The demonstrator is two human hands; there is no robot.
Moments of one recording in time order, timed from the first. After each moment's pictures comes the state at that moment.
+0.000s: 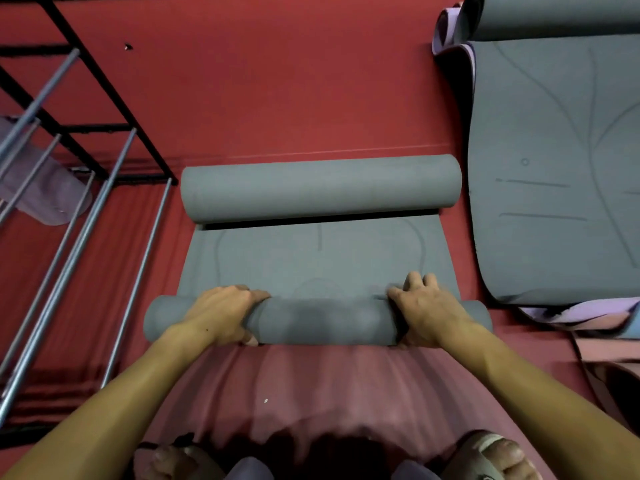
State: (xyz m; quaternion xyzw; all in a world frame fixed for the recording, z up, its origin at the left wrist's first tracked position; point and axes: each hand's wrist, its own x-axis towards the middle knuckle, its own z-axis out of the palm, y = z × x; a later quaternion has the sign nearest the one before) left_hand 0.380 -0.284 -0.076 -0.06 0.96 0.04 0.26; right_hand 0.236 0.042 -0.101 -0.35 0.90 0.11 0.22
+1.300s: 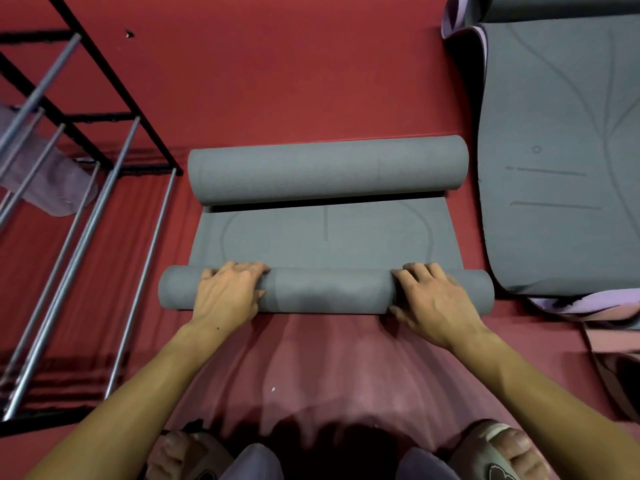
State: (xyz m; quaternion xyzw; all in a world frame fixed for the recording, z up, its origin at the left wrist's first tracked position) left_hand 0.386 -0.270 -0.080 -0.17 0.98 0.01 0.07; right_hand 0.257 0.046 -0.096 -0.34 0.94 0.02 0.07
